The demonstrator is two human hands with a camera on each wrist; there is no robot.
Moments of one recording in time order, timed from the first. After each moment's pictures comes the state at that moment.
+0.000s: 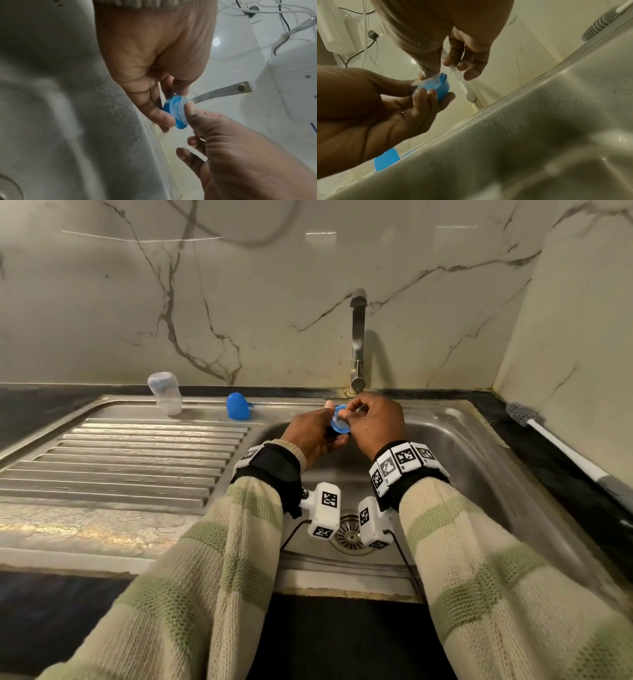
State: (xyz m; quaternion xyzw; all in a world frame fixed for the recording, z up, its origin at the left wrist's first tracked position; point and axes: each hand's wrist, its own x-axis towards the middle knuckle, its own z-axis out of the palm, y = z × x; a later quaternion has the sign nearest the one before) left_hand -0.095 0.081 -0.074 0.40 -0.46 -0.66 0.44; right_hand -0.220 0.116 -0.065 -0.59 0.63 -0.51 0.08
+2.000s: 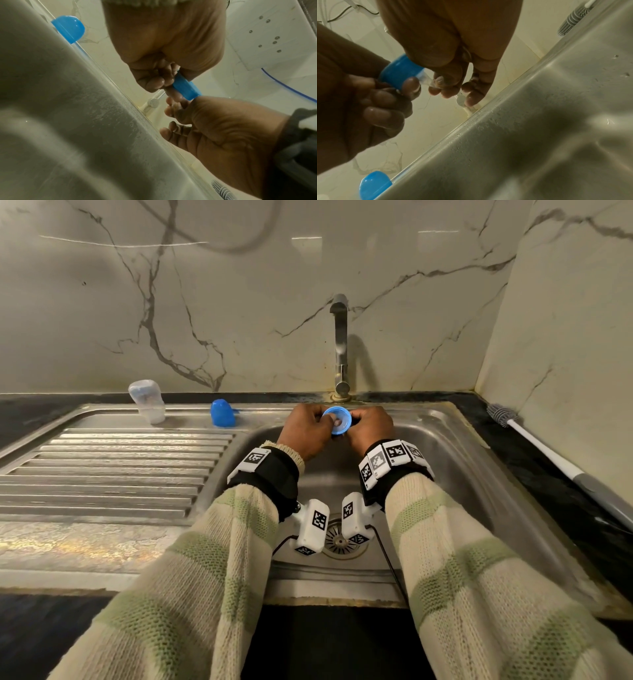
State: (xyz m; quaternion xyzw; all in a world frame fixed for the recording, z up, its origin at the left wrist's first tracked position) left_hand -0.110 0.085 -0.062 0.45 -0.71 -0.33 0.42; right_hand -0.233 0.114 -0.065 -0.55 0.67 -0.47 0.15
